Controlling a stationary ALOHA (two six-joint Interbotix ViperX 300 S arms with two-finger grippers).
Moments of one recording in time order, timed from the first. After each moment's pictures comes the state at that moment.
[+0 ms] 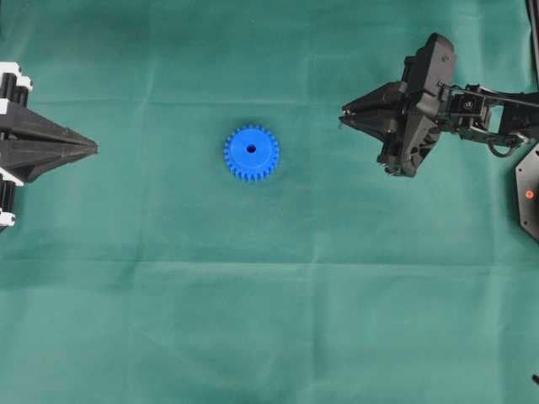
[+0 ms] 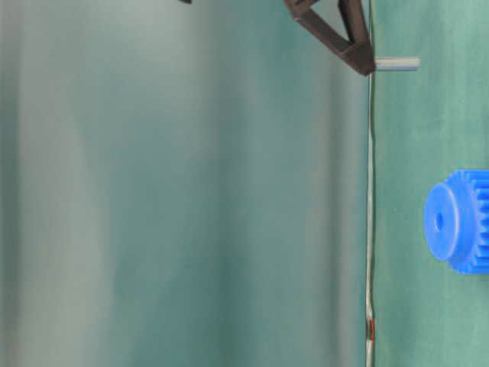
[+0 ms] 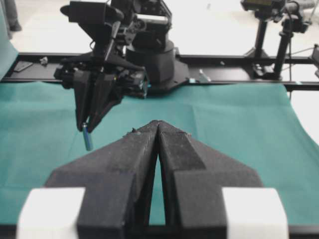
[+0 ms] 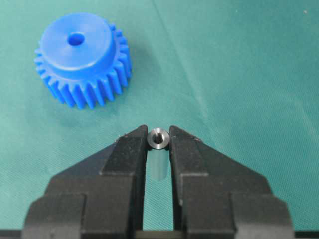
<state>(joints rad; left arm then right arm) -0.02 -0.96 1.18 0.01 -0.25 -0.02 -0.24 -0.21 1.07 0.08 -0.35 -0.01</state>
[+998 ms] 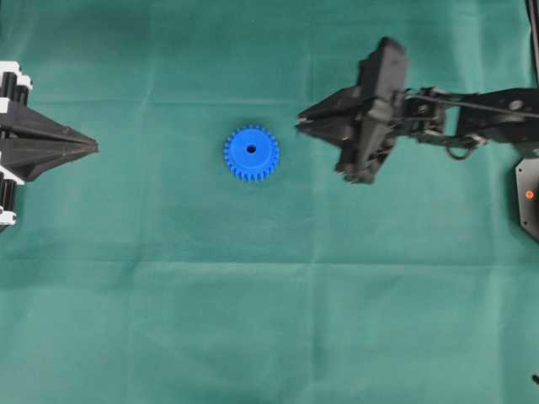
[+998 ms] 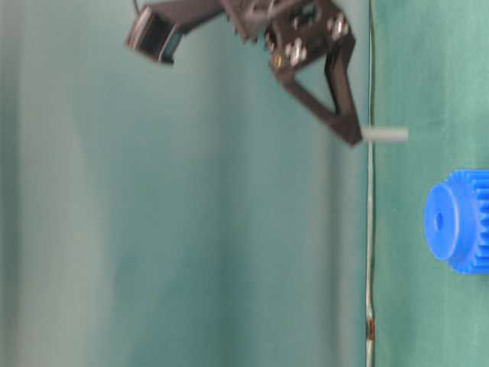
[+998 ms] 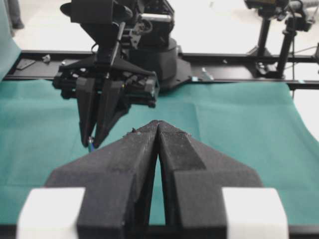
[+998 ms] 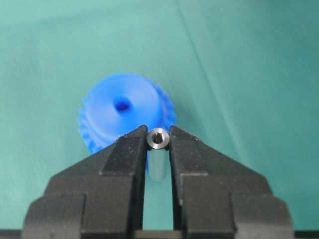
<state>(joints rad) -0.01 -0.96 1.18 0.01 -0.25 -0.02 -0.15 -0.05 0.85 0.09 -0.35 -0.01</state>
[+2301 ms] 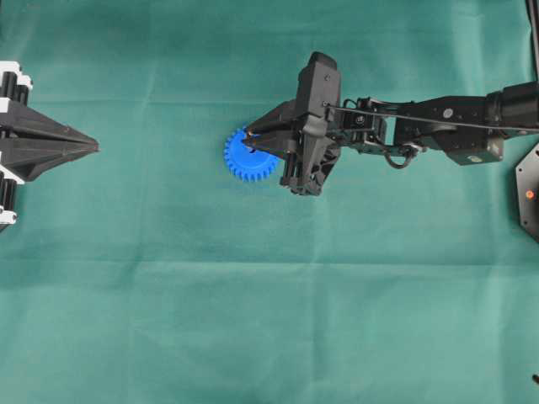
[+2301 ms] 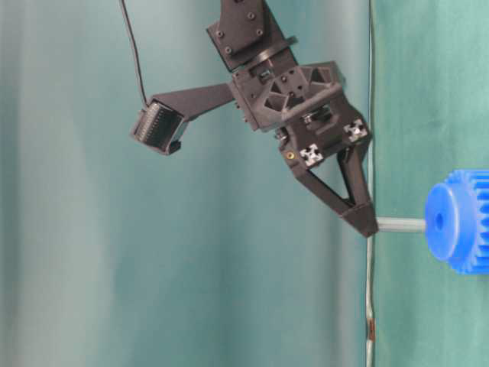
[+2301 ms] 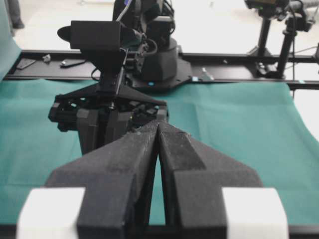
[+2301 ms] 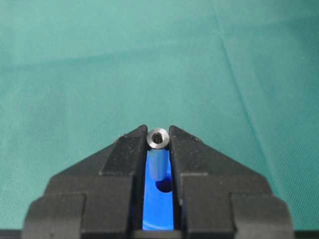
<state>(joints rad) -0.01 -0.96 1.18 0.01 -0.25 -0.02 -0.11 0.14 0.66 0.09 -0.34 -0.01</state>
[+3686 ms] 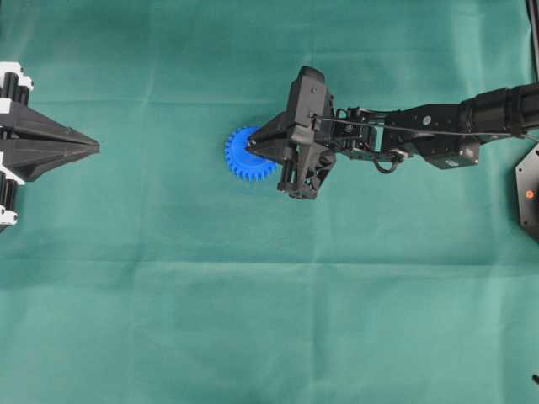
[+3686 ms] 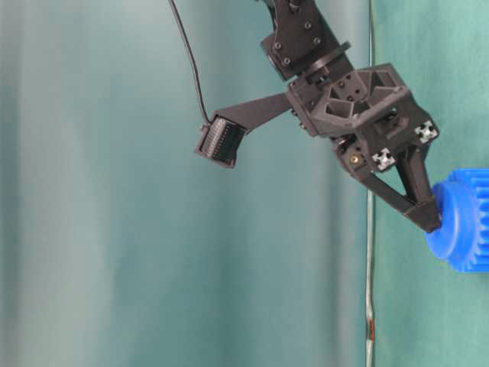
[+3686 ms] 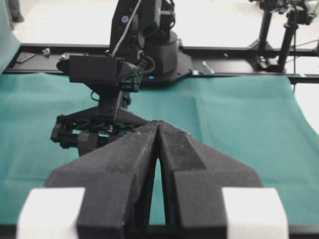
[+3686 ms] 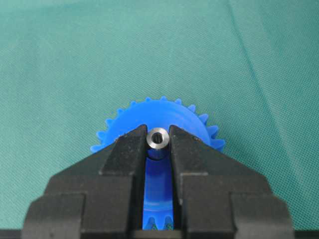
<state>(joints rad) -0.01 -0.96 1.18 0.01 -0.23 -0.02 -0.12 0.25 0.66 0.09 -0.37 -0.01</state>
